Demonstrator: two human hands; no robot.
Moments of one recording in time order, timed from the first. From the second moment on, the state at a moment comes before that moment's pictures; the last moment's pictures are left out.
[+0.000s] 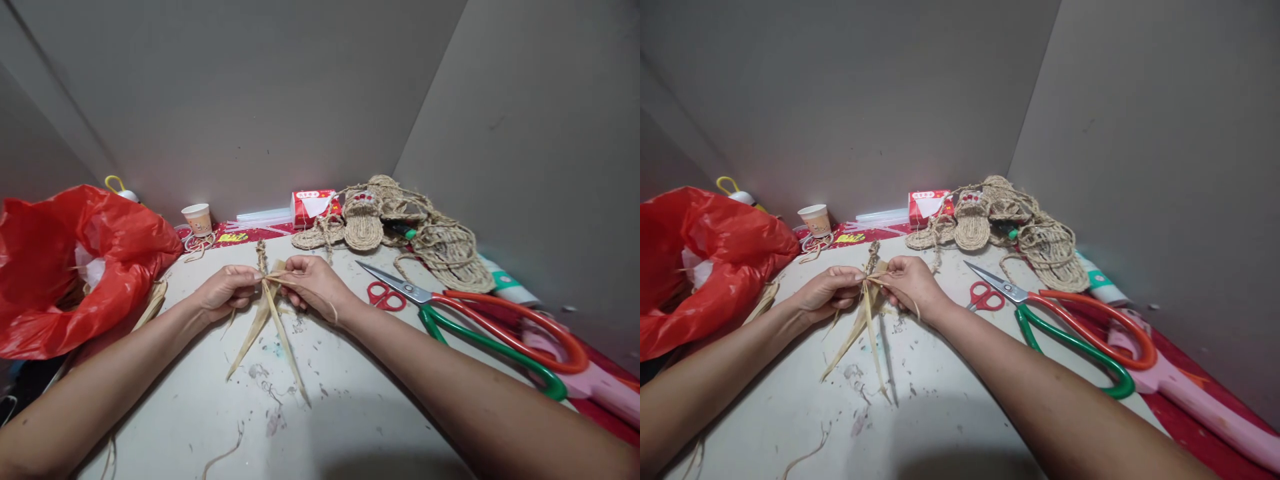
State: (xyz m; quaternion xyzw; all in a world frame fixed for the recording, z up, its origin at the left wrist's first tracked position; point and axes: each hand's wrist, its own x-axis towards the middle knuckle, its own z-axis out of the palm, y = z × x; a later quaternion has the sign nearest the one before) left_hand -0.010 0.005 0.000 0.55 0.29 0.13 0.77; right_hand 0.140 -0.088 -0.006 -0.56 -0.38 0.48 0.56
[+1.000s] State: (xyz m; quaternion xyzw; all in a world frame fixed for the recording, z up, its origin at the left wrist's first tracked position) left_hand -0.012 0.009 -0.002 0.54 0.29 0.15 0.78; right_hand 0.156 -0.091 -0.004 -0.37 -0.33 0.65 0.58
